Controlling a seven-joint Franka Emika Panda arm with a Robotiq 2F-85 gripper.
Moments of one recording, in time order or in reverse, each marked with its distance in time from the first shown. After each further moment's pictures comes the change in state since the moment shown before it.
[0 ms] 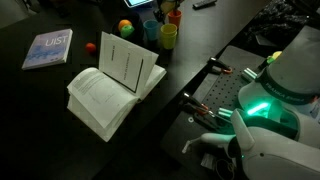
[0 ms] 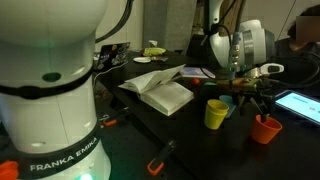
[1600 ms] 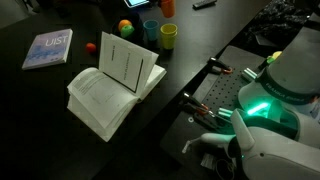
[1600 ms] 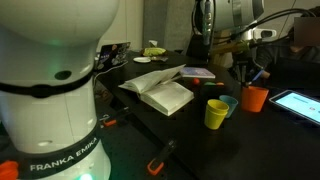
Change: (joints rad) arm 0.129 -0.227 0.021 0.009 0.167 -0.317 -0.116
